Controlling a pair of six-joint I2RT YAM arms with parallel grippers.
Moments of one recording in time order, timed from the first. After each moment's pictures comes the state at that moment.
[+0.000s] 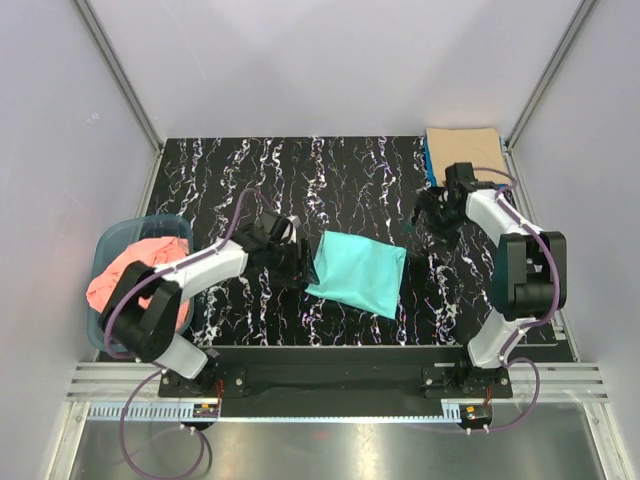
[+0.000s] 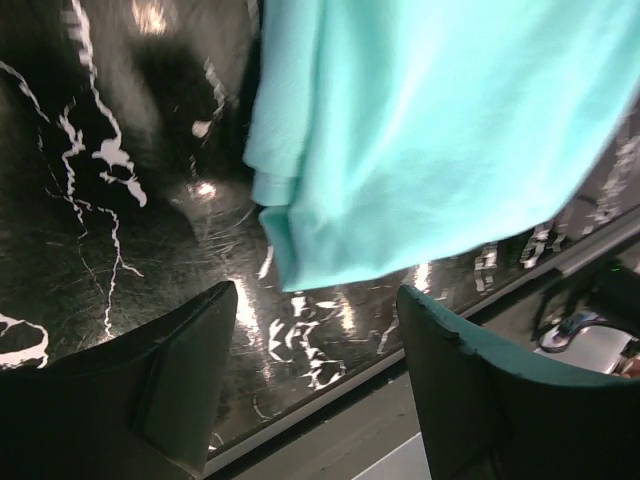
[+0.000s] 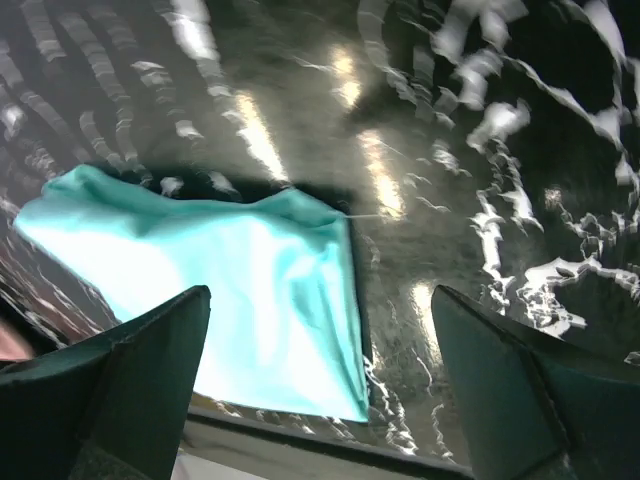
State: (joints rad) left arm -0.56 1.54 0.87 -0.41 0.35 -0.63; right arm 0.04 1.75 1.21 -0.72 -0.28 0.56
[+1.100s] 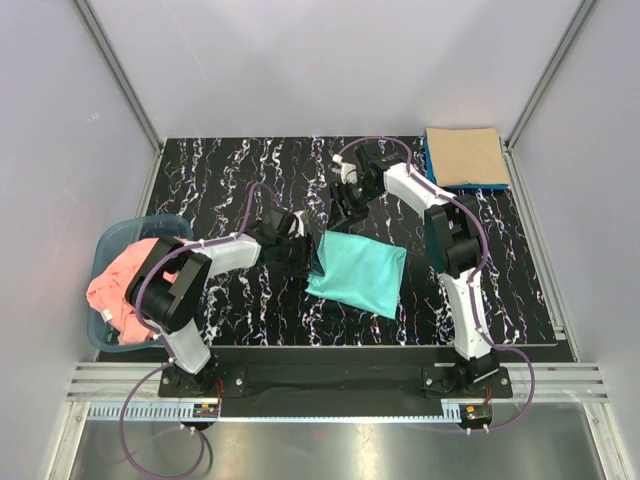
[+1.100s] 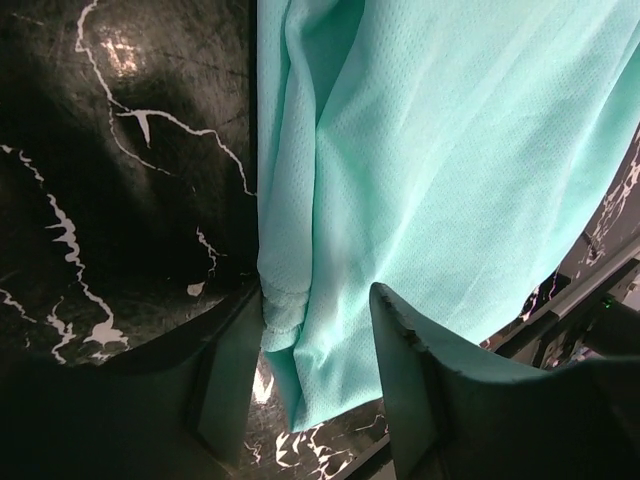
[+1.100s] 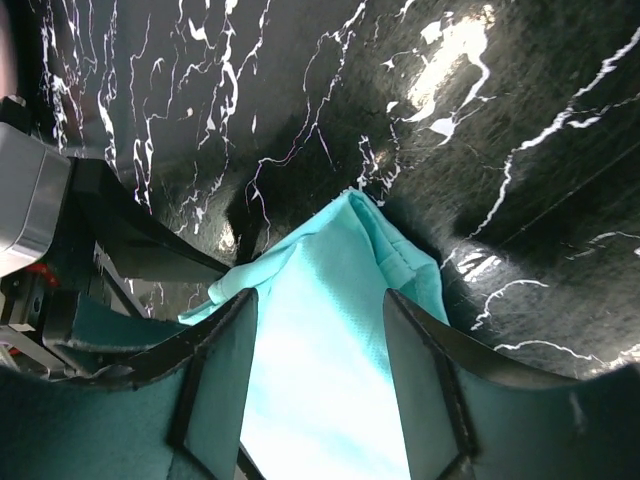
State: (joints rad) left arm -0.53 1.72 0.90 -0.17 0.40 -0.61; right arm 0.42 2.31 1.94 -0.81 -0.67 0.06
